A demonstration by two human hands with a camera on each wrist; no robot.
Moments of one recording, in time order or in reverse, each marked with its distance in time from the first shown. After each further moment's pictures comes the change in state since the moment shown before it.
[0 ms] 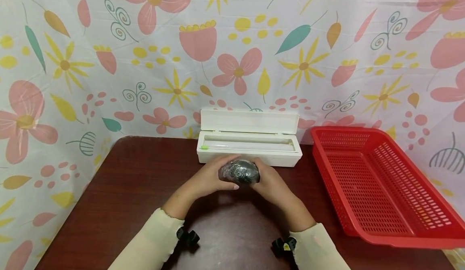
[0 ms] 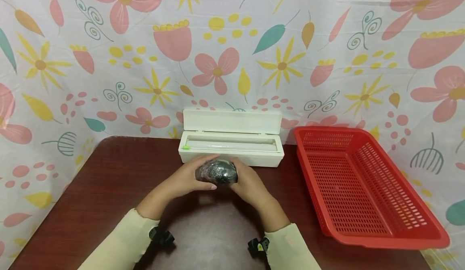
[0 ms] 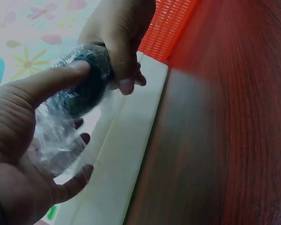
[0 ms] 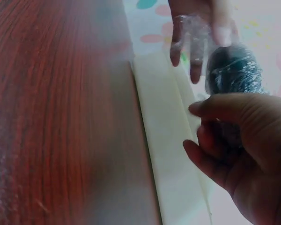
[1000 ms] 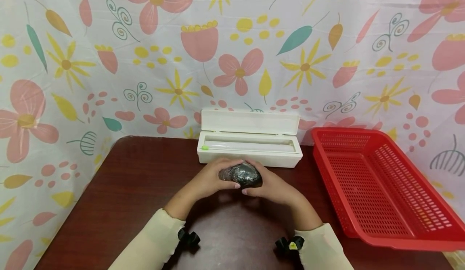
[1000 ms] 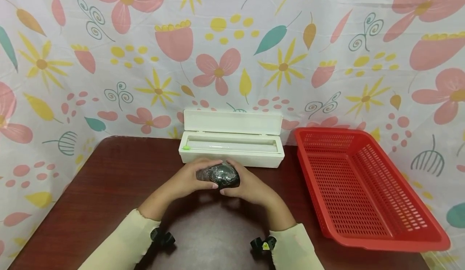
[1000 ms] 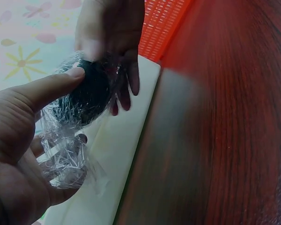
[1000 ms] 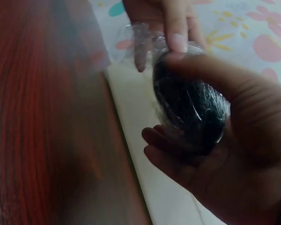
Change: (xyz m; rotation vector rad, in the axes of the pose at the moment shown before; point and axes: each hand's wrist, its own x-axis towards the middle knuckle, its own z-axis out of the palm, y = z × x) left_hand -0.001 -0.003 0.004 0.022 0.024 0.000; right_hand -0.002 0.003 -0.015 0.324 -0.296 0.094
